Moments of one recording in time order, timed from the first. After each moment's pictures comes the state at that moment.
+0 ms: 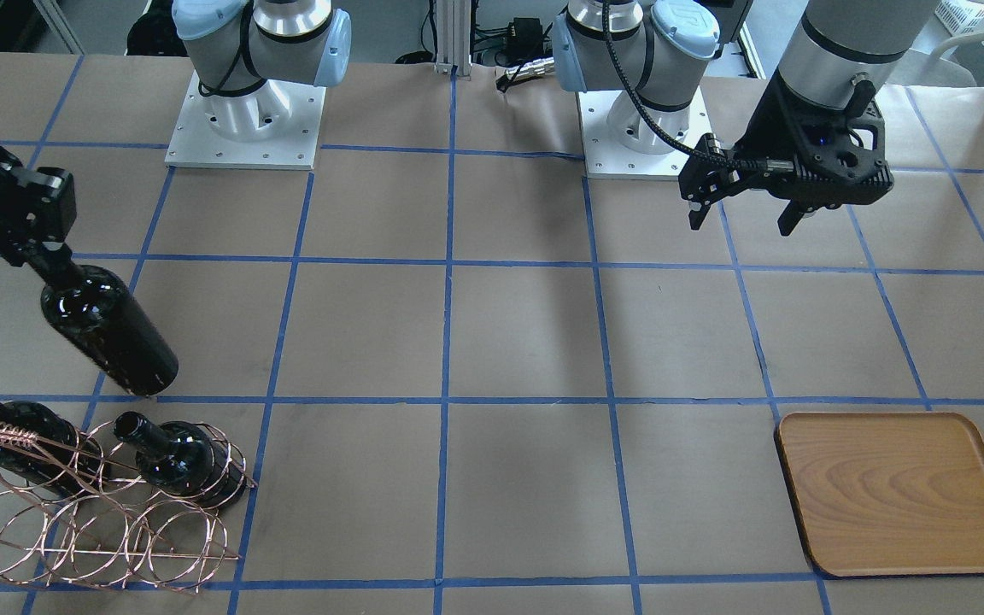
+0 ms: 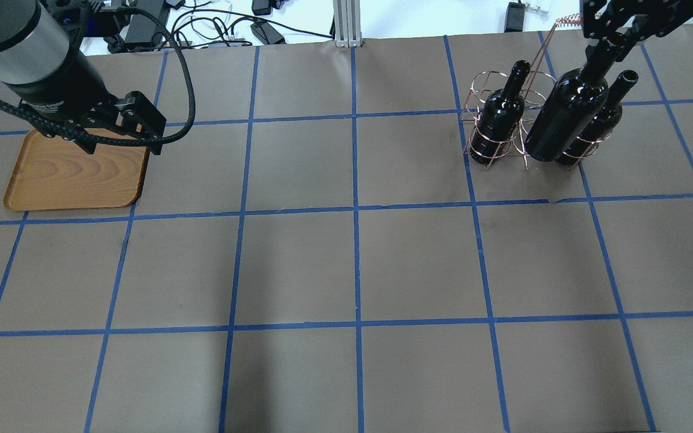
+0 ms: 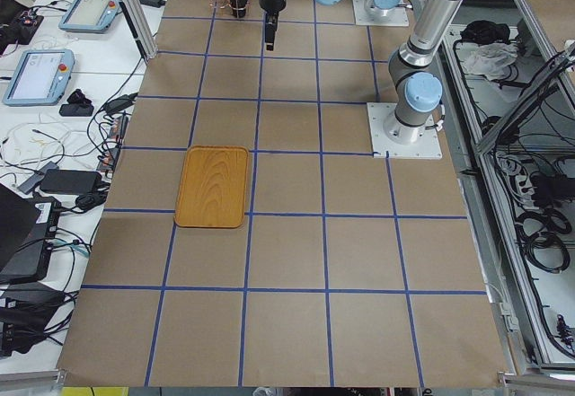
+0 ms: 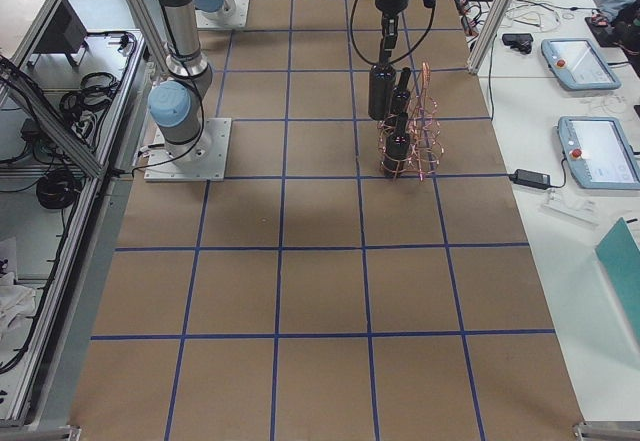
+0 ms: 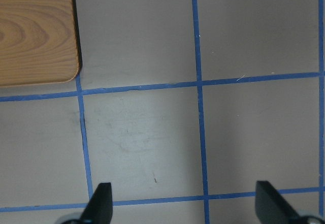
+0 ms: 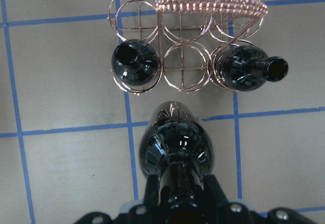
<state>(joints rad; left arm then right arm) -1.46 -1.51 -1.62 -1.52 1.58 0.17 1.44 -1.45 1.30 -1.47 -1.58 -0.06</state>
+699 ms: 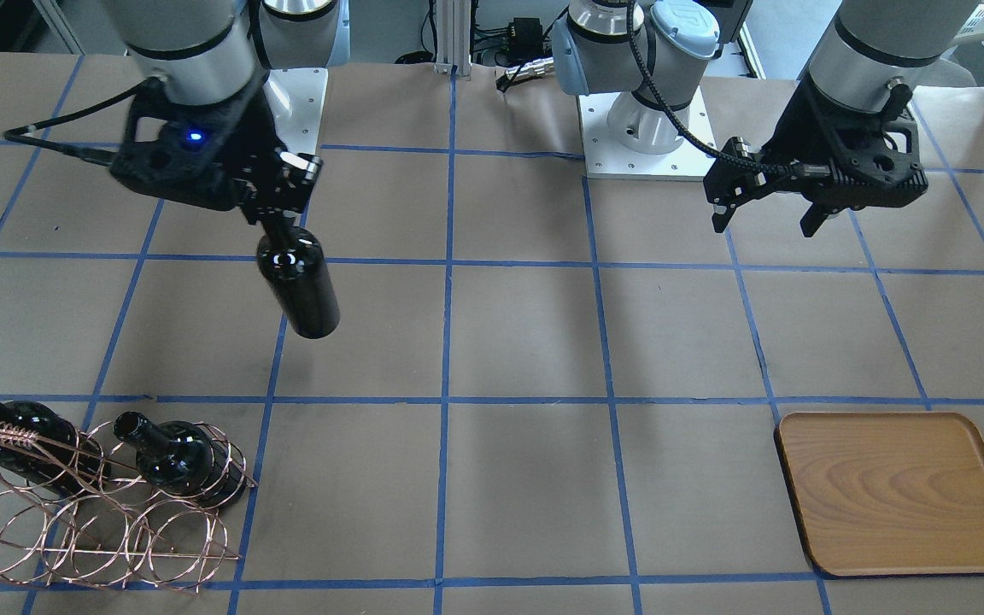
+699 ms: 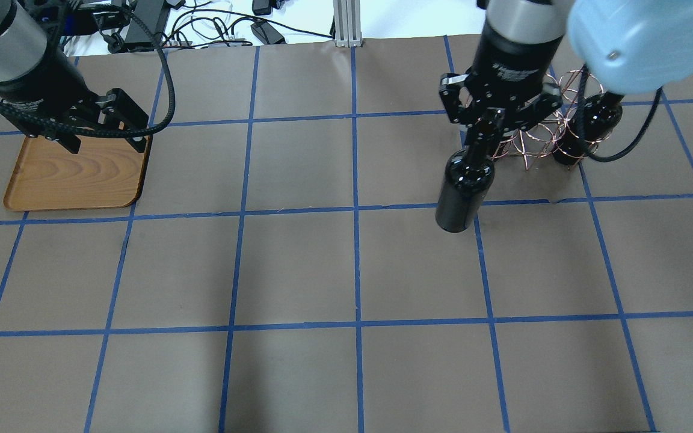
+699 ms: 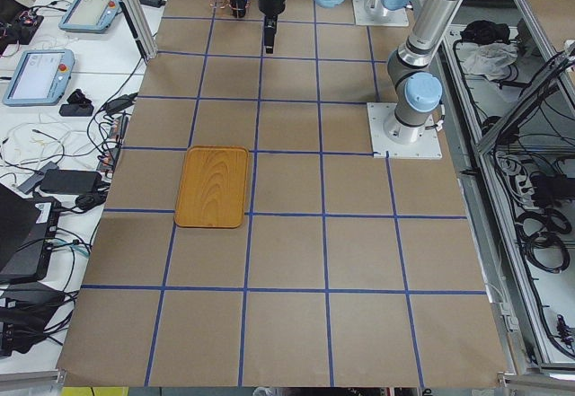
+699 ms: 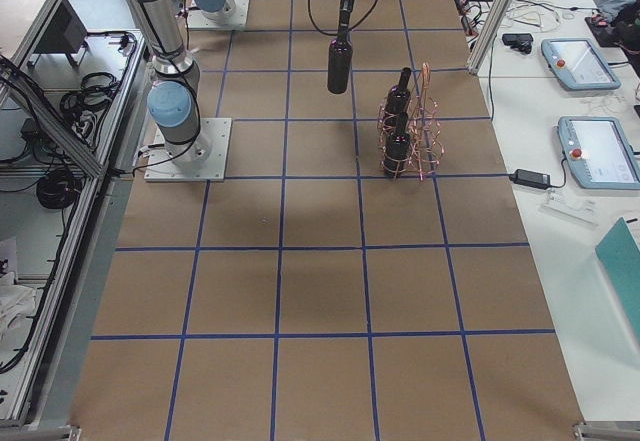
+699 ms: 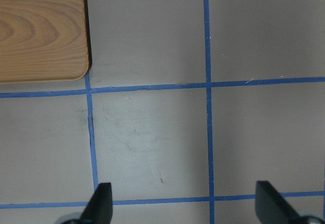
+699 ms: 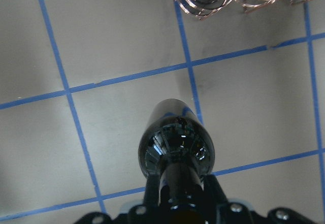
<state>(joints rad) -1.40 -1.51 -1.62 -1.53 1.57 0.22 1.76 -1.50 1.50 -1.54 -1.57 0.42</state>
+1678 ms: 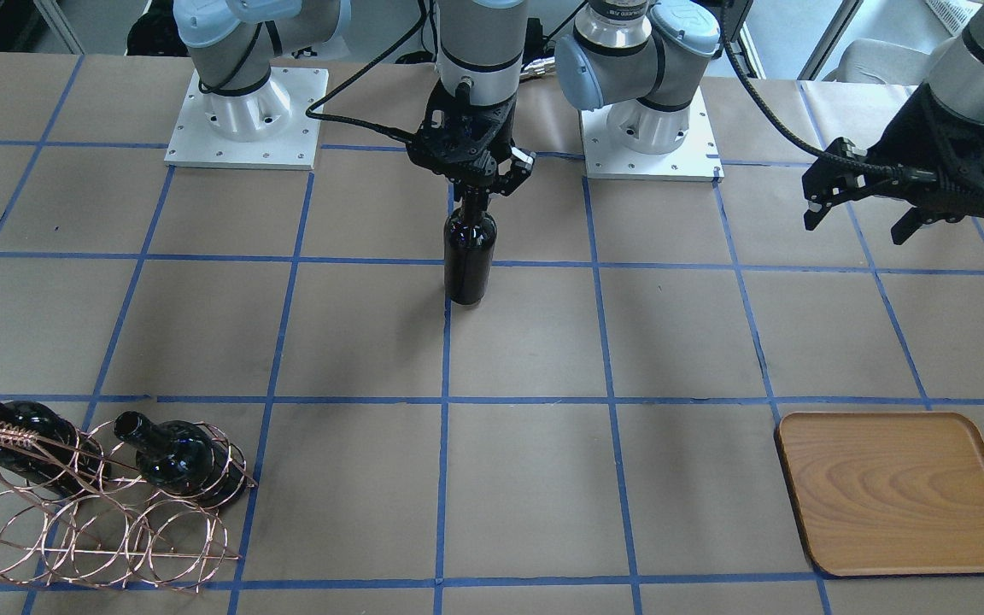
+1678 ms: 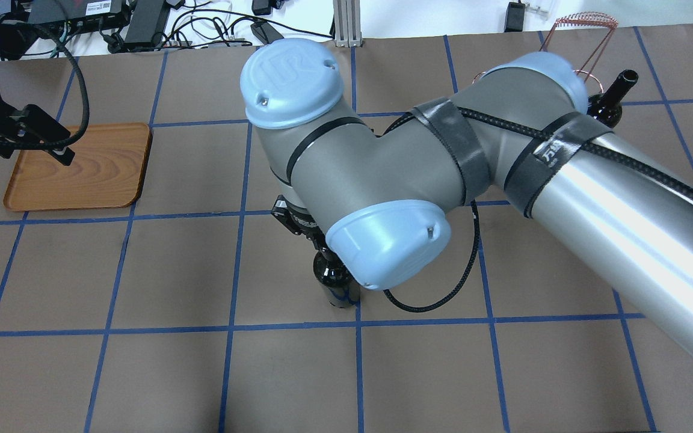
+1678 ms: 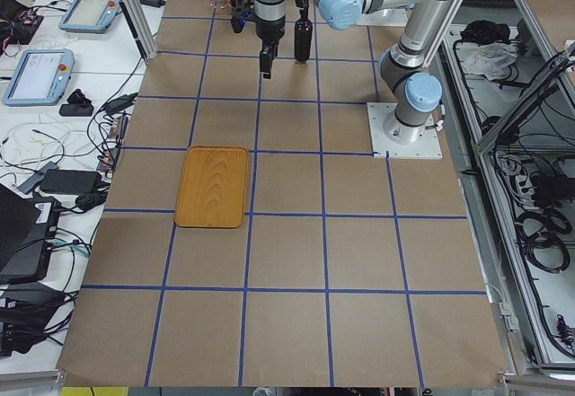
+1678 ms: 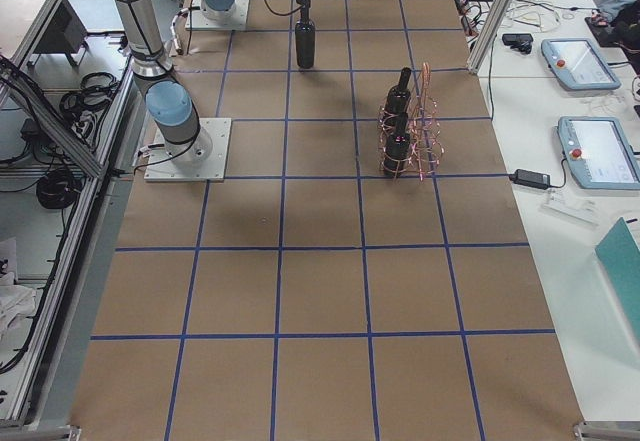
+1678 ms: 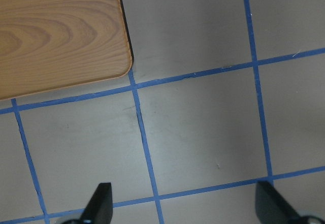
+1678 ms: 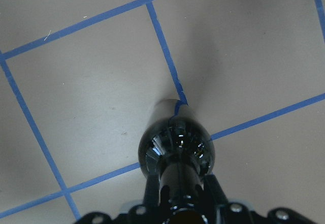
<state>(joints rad) -1.19 -1.52 -1.62 -1.55 1.57 0.55 2.14 -1.42 1.62 -1.74 -1.56 0.92</state>
